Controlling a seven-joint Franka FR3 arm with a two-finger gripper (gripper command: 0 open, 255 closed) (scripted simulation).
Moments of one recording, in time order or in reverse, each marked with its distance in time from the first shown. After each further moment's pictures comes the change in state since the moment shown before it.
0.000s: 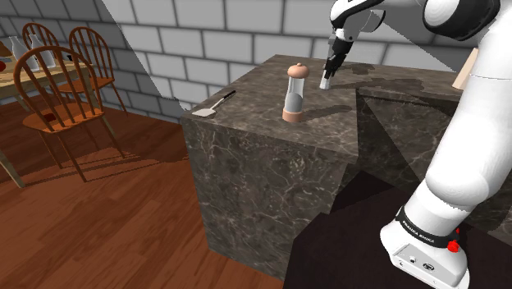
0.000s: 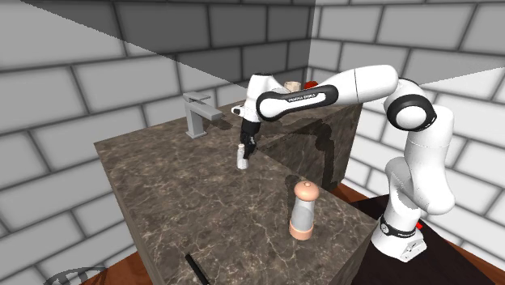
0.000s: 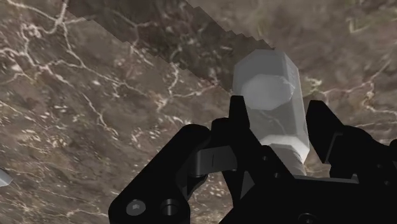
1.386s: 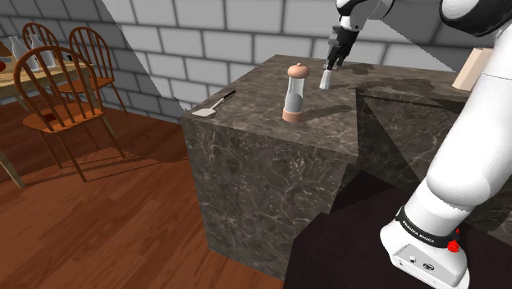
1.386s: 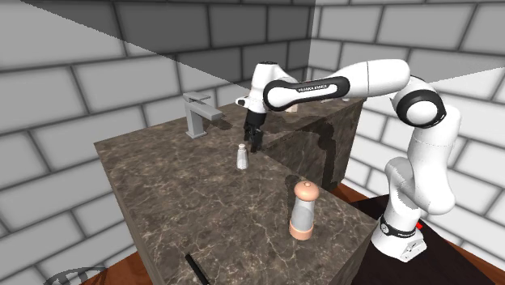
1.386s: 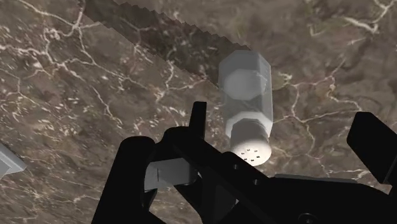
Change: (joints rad) arm 0.016 -0.082 -0.002 0.007 -0.060 -0.083 0.041
